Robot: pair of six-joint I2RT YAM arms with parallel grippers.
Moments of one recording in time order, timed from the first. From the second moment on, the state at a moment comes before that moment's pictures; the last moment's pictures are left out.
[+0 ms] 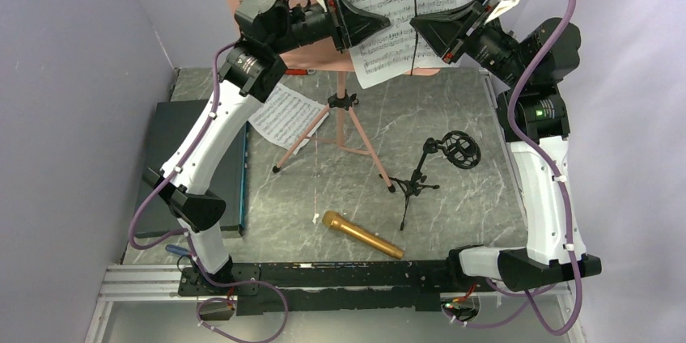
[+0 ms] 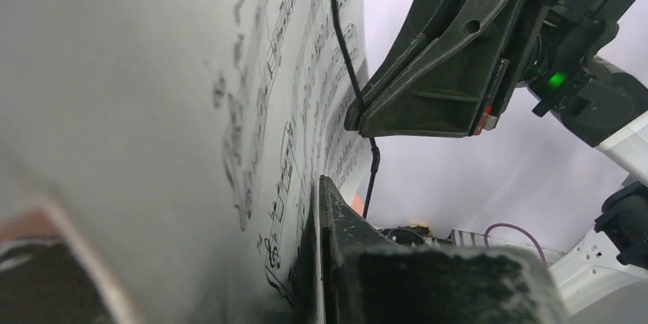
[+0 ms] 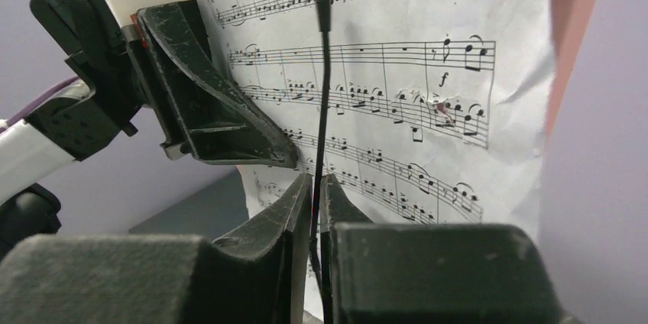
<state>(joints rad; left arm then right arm) -0.63 1.78 2.25 -0.09 0.69 -0.29 0.17 1.28 1.82 -0.18 -0.72 0.33</state>
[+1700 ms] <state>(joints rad) -0.63 1.24 1.56 -0.15 0.50 -0.20 0.17 0.95 1.47 -0.06 -0.29 0.29</state>
